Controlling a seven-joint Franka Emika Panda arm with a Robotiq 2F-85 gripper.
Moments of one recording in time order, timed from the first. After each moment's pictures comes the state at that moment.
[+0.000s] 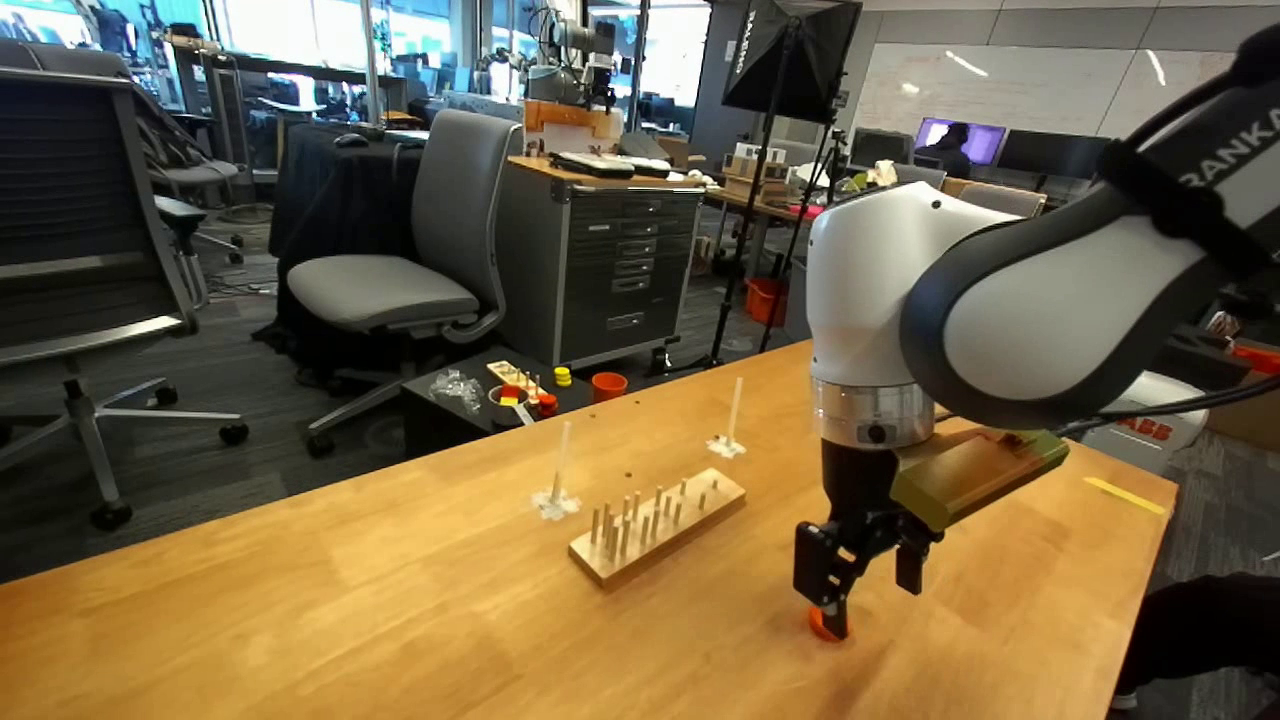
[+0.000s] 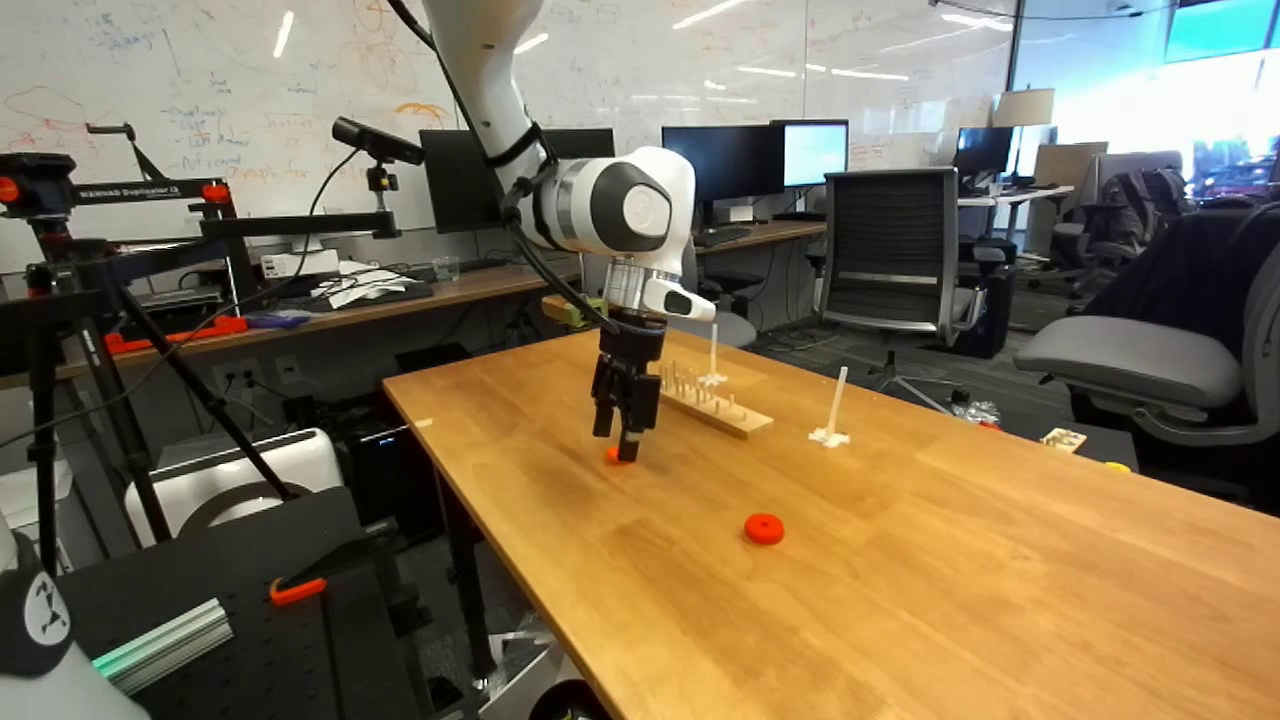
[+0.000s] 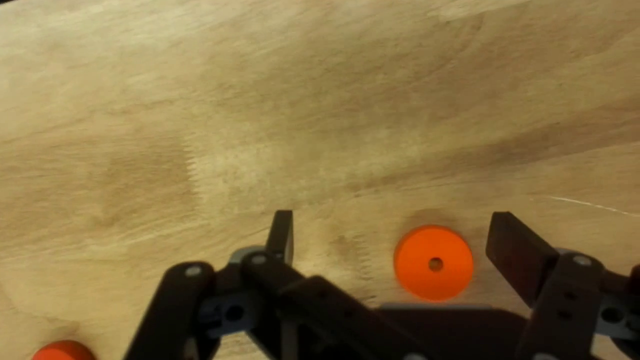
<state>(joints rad) 0.27 0.55 0.04 -2.06 -0.01 2.29 0.50</state>
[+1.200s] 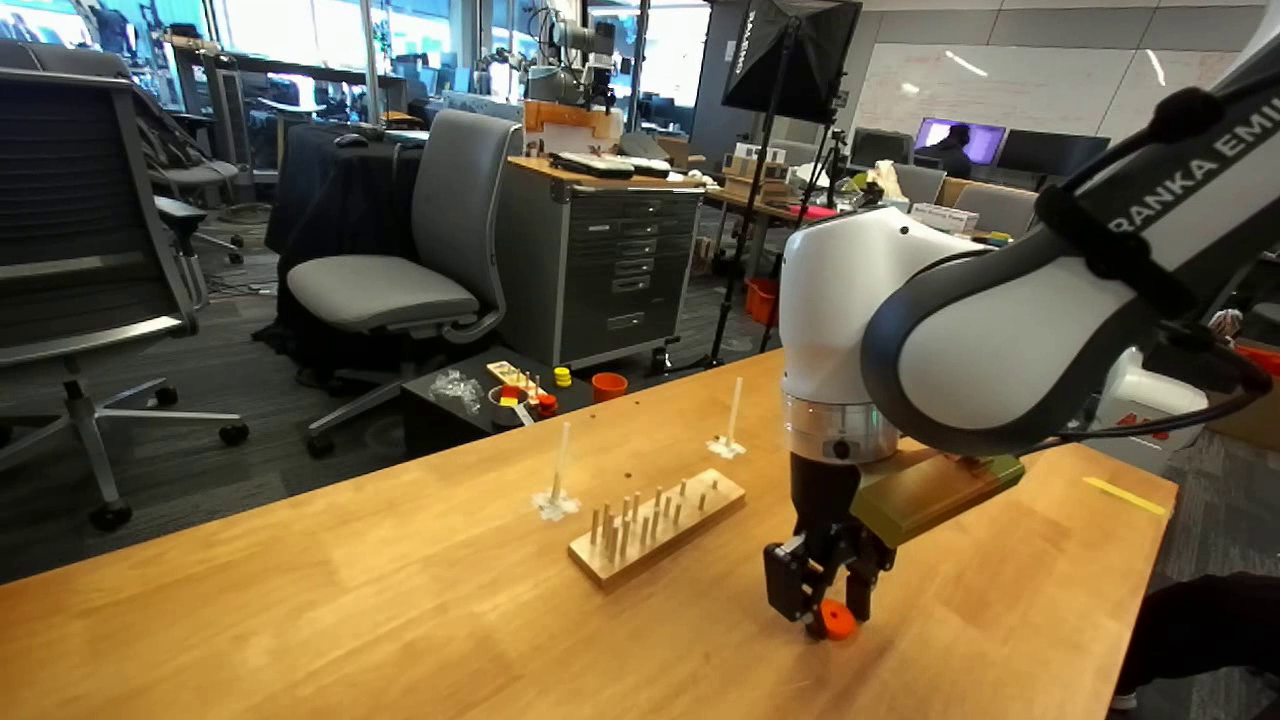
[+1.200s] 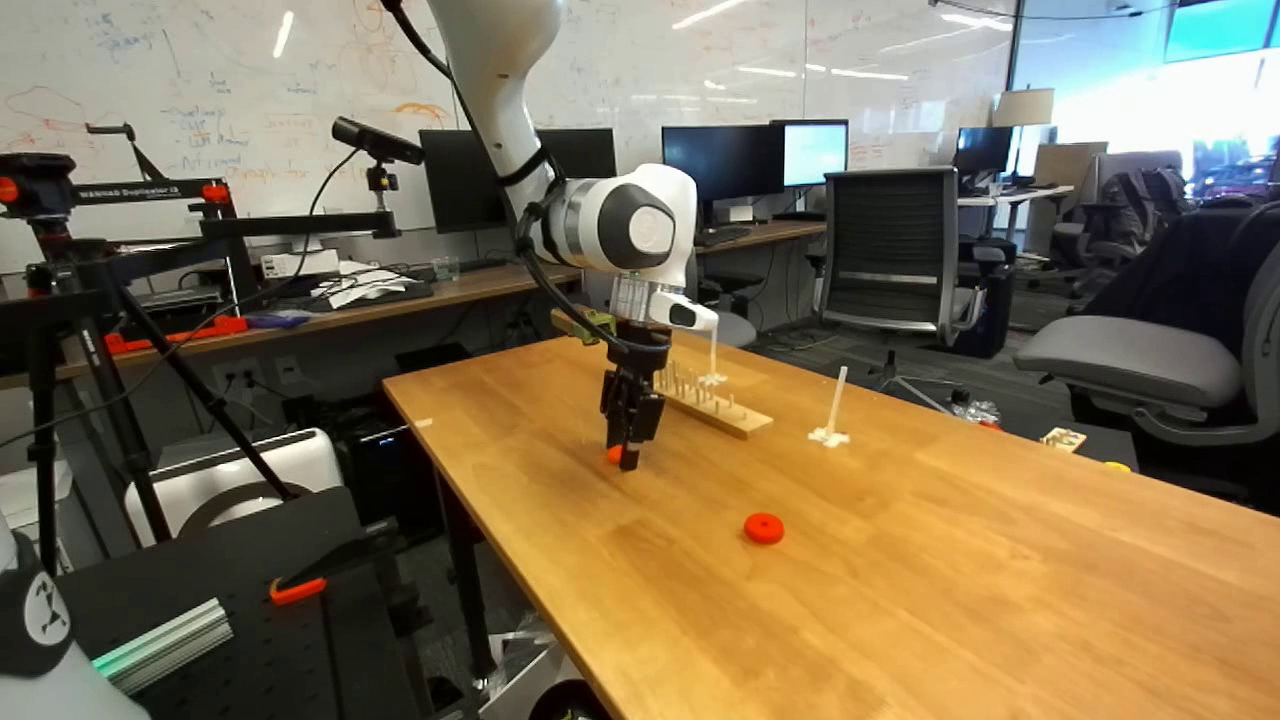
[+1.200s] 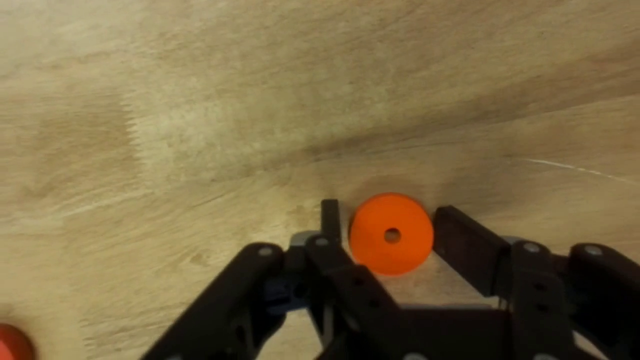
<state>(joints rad) 0.28 0.62 0.04 -1.99 0.00 2.33 0.50</state>
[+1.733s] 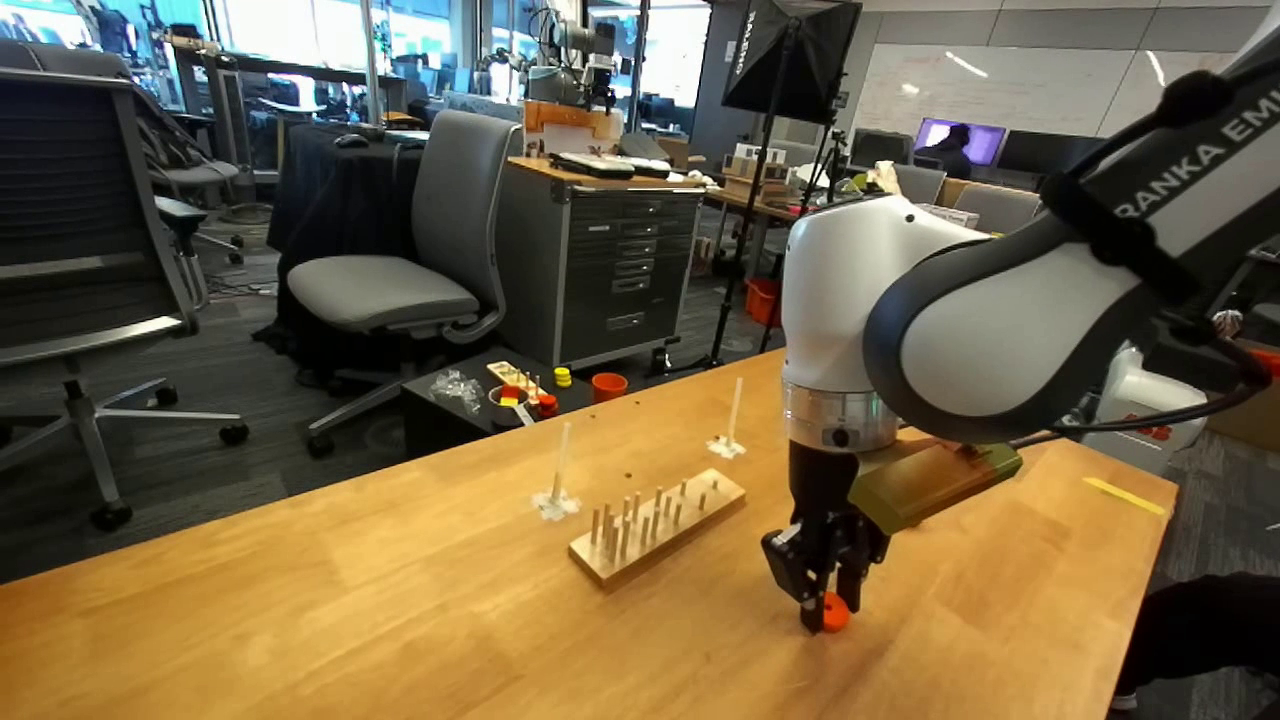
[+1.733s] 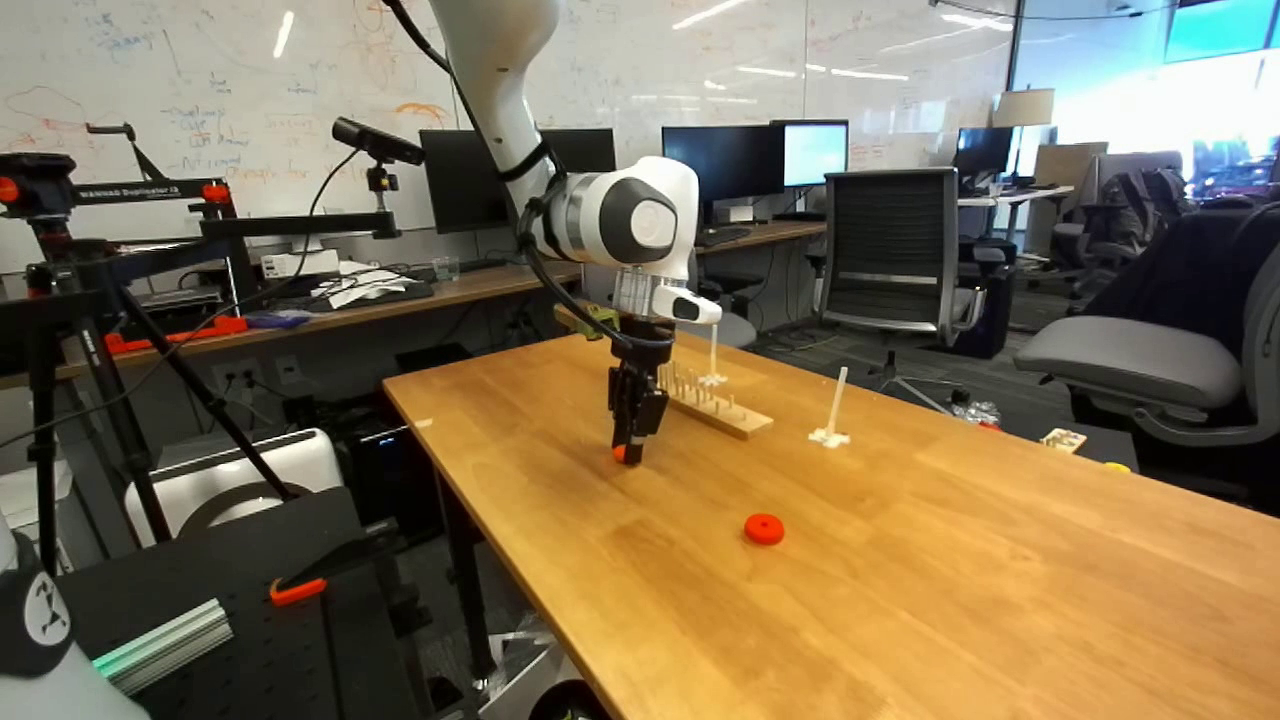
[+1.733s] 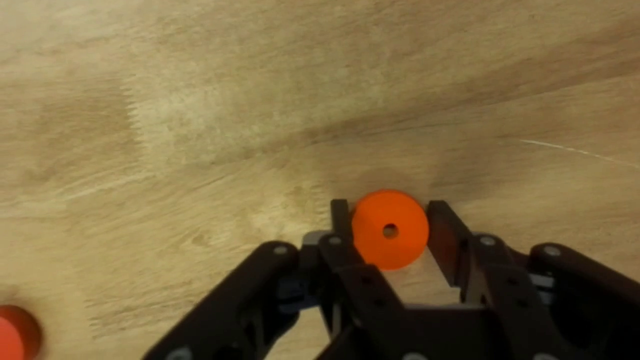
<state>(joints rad) 0.28 0.61 0.04 -1.99 0.00 2.35 0.50</state>
